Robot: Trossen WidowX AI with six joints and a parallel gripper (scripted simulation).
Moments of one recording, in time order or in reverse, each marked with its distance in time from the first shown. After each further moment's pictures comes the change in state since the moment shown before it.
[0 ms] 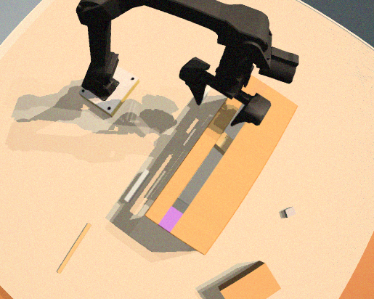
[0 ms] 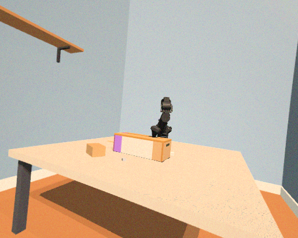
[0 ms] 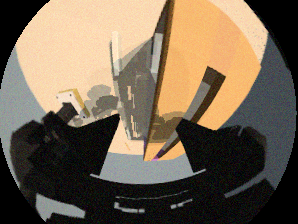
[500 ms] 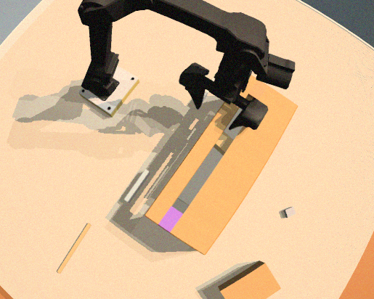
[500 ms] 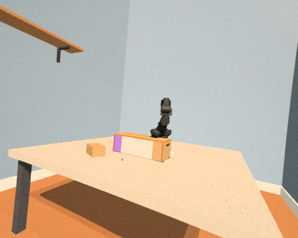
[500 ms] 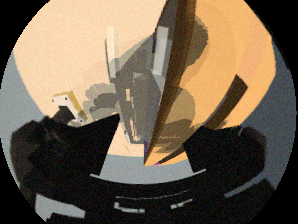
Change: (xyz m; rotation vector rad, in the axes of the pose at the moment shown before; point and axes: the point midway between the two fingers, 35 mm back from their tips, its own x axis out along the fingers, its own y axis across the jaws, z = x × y) arm 0.021 0.001 0.006 0.002 0.000 0.001
